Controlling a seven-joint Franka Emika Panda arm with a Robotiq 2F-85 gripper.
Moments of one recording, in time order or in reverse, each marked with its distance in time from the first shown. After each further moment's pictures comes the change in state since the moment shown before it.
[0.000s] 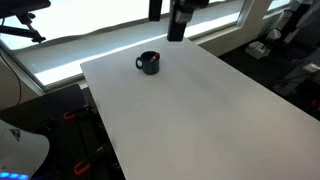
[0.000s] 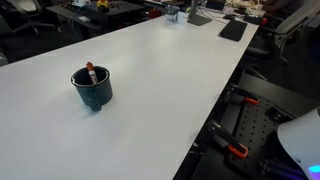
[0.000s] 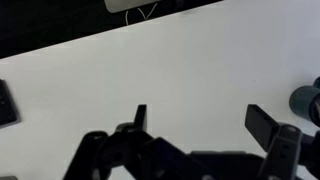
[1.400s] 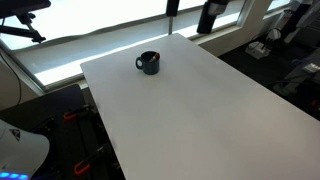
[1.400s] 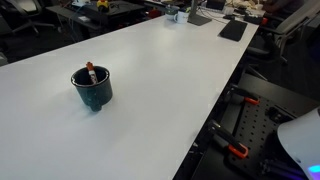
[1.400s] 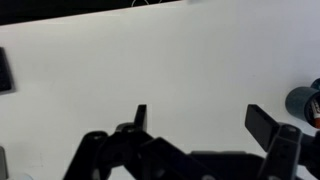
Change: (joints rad) arm 0.004 0.123 -0.004 0.143 -0.001 -0.019 -0.123
